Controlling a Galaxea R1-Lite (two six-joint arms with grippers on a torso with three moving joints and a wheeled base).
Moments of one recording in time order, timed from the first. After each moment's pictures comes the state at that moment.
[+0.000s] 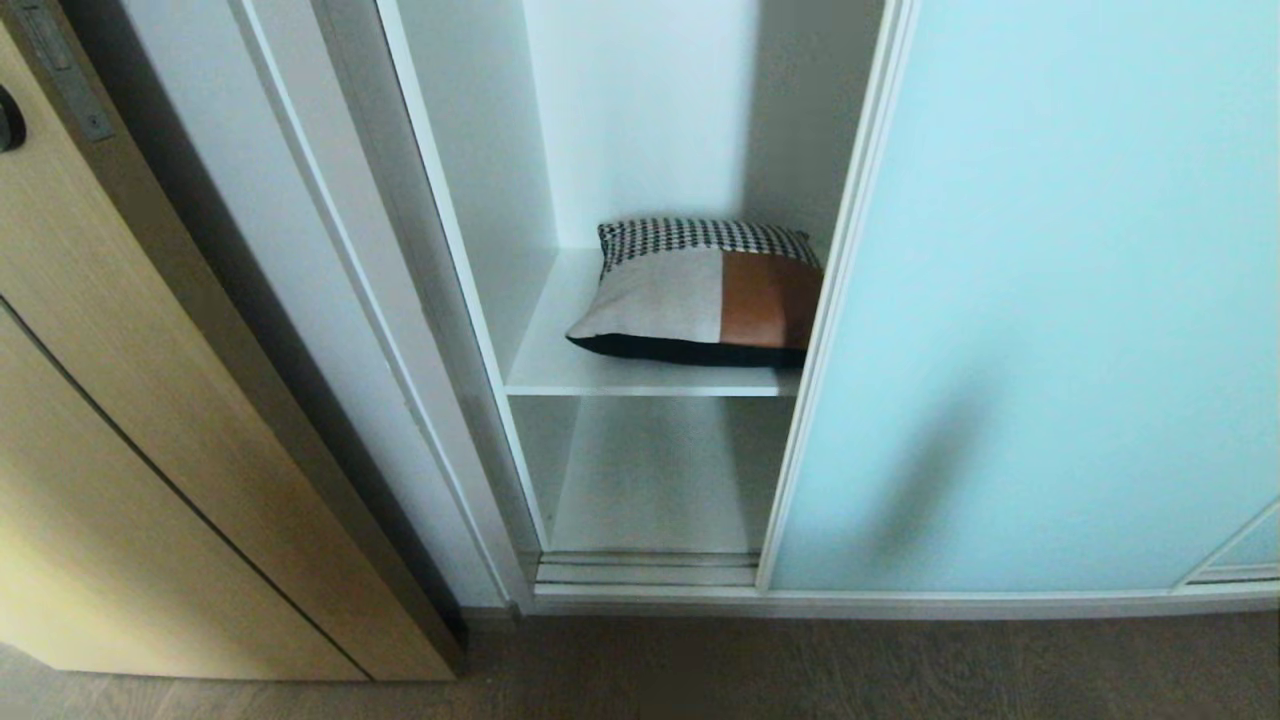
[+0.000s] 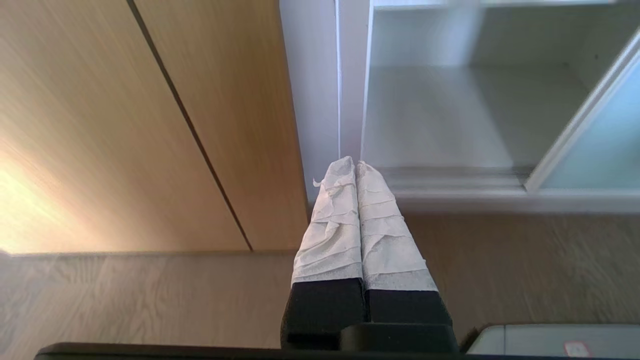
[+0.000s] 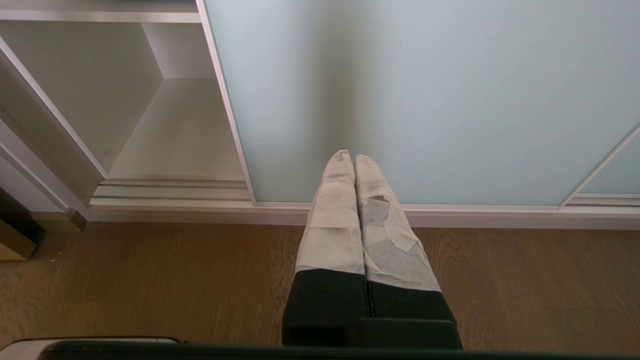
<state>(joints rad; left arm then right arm) 0.00 0.00 -0.02 0.03 -0.02 0.04 0.01 0.00 0.00 -0.01 -0.03 0.03</state>
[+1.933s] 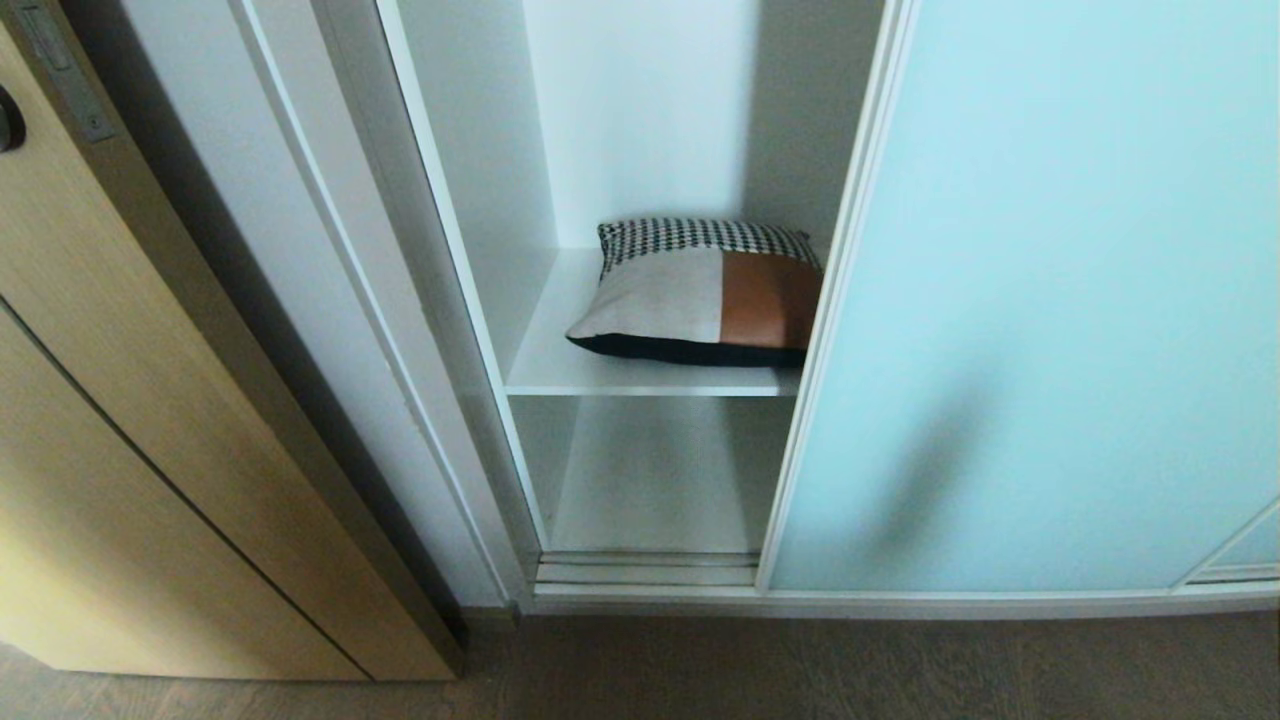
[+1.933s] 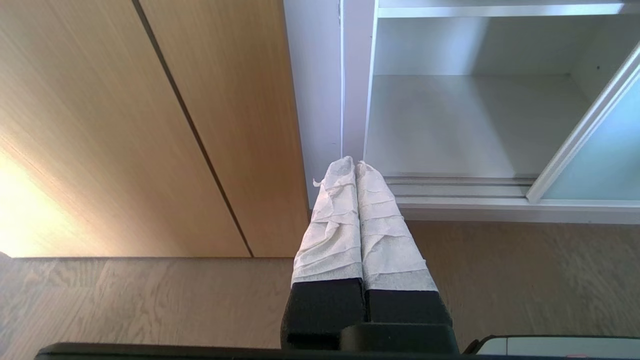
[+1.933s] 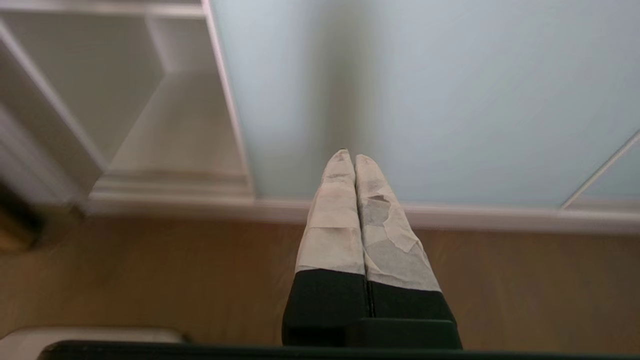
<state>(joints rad) 0.00 0.00 0.00 0.01 -0.01 0.03 0.01 0.00 -0.02 0.00 -0.02 0.01</state>
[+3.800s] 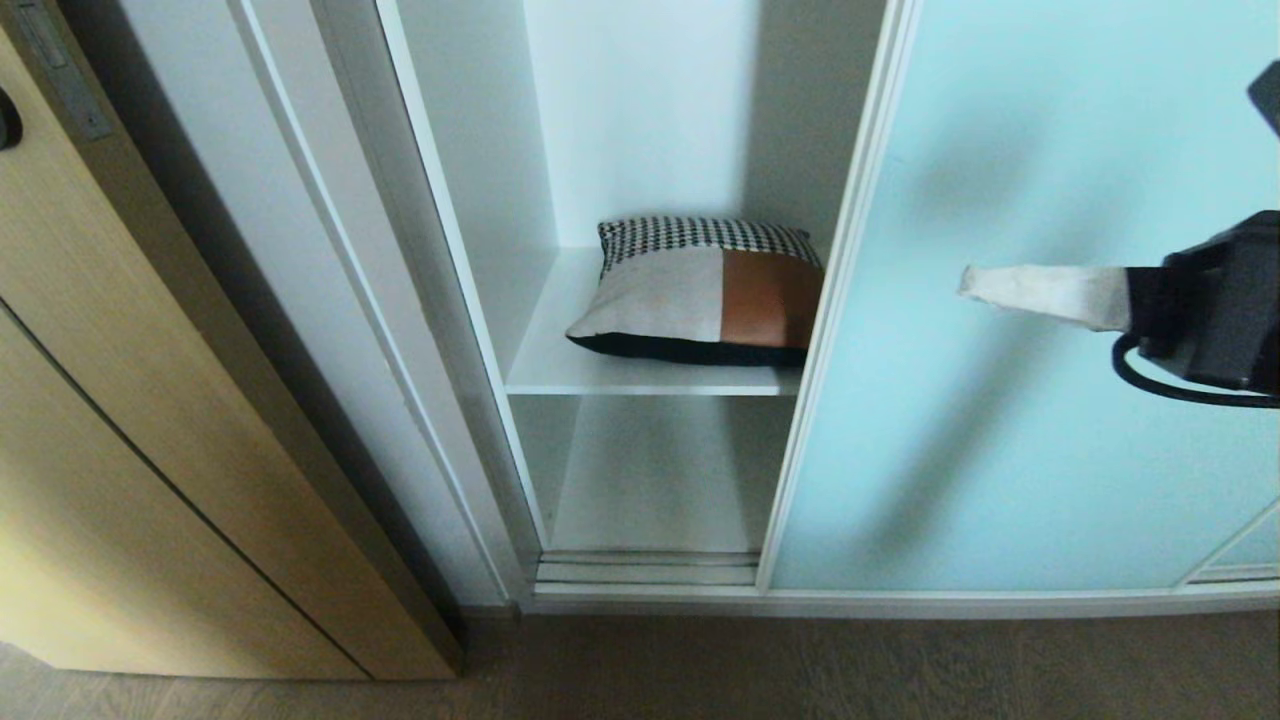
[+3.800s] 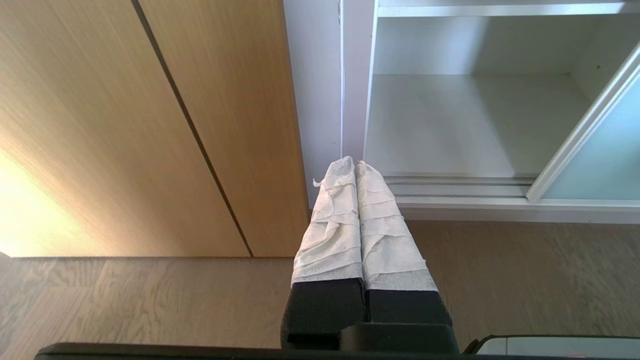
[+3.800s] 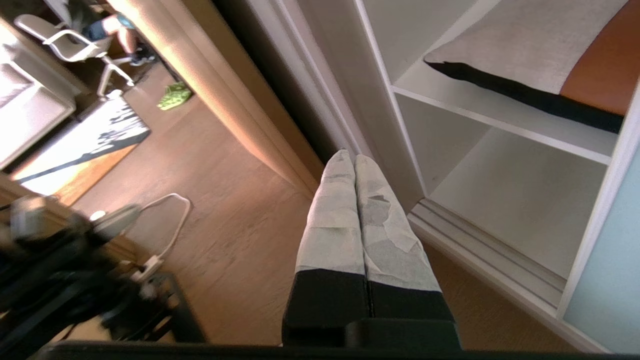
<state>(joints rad) 0.00 0.00 0.00 0.01 -0.01 0.03 0.40 1.28 -1.04 -0.22 0.50 0.29</state>
